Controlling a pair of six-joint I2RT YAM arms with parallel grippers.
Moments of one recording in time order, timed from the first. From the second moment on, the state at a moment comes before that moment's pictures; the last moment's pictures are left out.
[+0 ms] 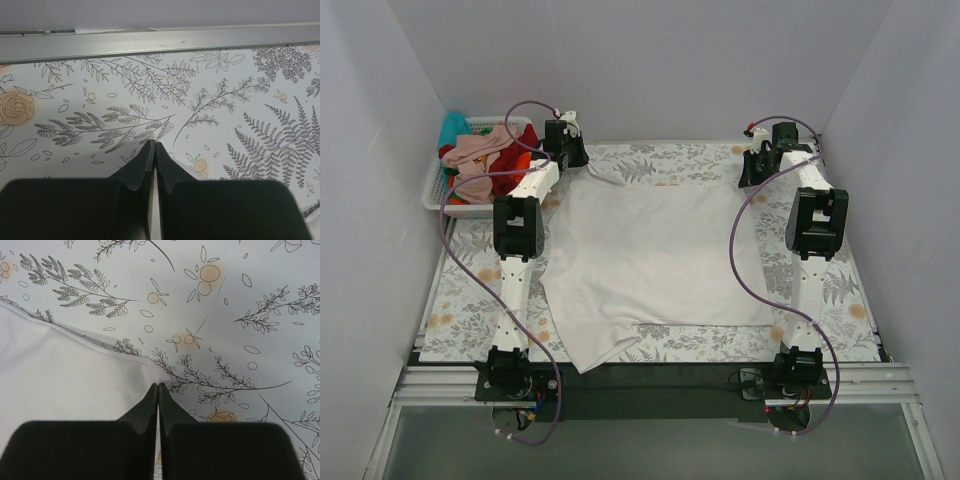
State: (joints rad) left arm -0.12 2.65 2.29 -0.20 0.21 -0.19; right arm -0.04 2.46 2.11 -0.64 -0.47 -0.22
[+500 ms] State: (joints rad) left arm -0.12 2.37 1.97 -0.16 0.23 -0.18; right arm -0.04 2.40 2.06 -0.64 -0.50 -0.24
